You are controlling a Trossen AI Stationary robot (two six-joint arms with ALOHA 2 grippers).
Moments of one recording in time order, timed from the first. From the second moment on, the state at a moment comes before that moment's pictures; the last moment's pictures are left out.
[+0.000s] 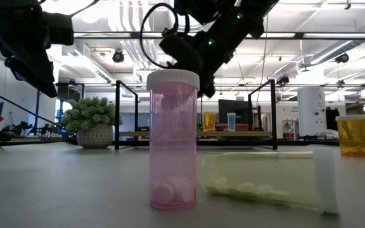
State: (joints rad) left arm -0.31 0.88 0.63 -0.71 -0.20 -0.83; right arm 0.06 1.92 1.30 -0.19 0.16 0.27
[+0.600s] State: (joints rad) left arm -0.31 0.88 0.63 -0.69 -0.27 -0.83; right arm -0.23 1.70 1.27 -0.48 0.43 0.41
